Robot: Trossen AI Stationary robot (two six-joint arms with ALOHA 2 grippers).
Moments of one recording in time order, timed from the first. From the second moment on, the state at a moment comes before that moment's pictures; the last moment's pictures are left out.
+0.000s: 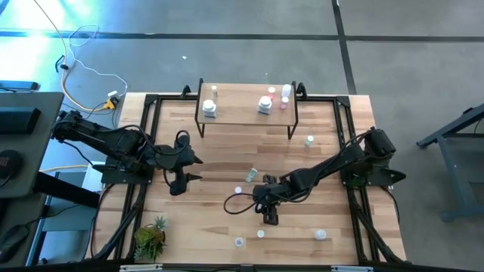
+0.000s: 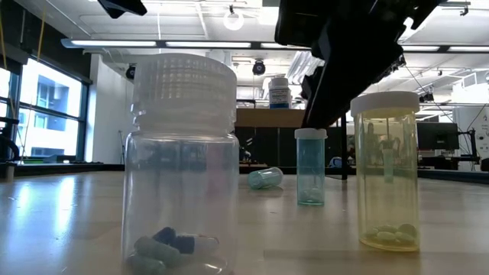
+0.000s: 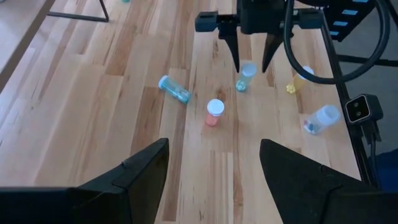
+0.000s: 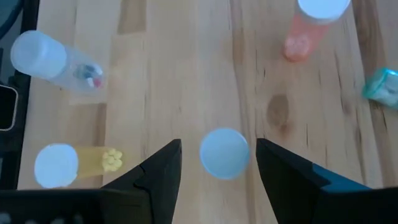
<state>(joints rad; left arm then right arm) -0.22 1.05 1.06 -0.79 -0.23 -0.33 0.37 1.79 1.13 -0.32 0.01 0.42</state>
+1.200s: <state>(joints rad) -0.22 1.05 1.06 -0.78 -0.25 -0.32 0.37 1.81 1.13 -0.32 0.02 0.45</state>
